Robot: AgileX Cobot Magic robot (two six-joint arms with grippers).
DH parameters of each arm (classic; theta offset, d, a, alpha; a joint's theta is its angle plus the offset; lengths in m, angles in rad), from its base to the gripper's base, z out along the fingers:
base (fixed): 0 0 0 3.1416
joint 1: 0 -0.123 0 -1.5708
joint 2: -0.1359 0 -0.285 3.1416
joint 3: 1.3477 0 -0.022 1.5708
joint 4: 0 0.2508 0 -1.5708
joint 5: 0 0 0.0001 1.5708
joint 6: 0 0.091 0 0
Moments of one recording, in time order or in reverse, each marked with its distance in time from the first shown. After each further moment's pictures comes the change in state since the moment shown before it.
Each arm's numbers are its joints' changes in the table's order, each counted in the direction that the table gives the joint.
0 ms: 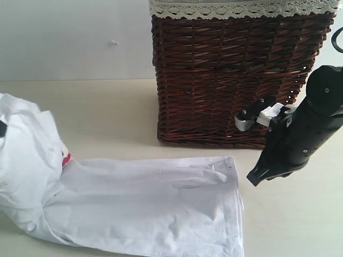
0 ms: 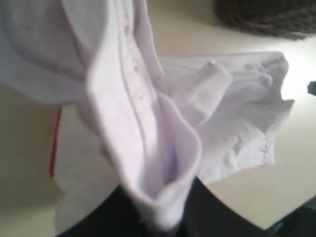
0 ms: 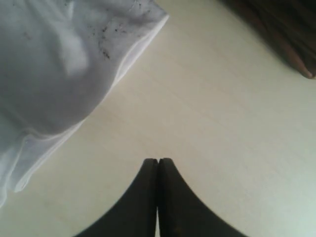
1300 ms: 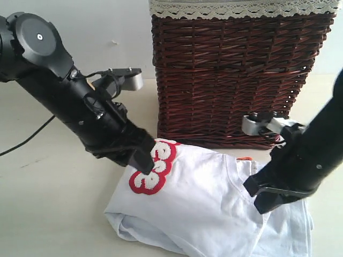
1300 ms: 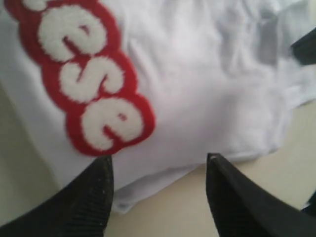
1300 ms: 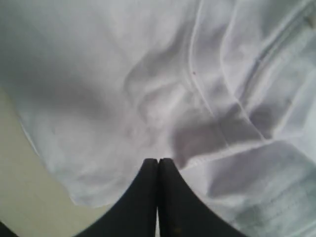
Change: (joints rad) left arm 0.796 -0.198 -0.144 0.223 -0.278 -0.199; right arm 0.037 0.134 0.113 0.404 0.250 -0.086
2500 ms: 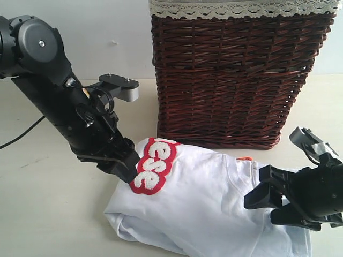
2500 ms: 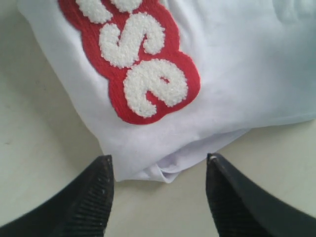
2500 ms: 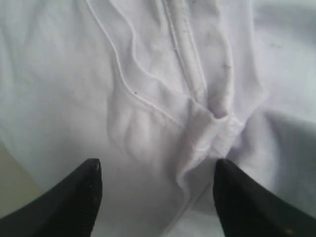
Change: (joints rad) left arm 0.000 0.000 0.000 0.162 0.040 0.000; right arm 0.203 -0.003 0.316 0.798 -0.185 -0.403
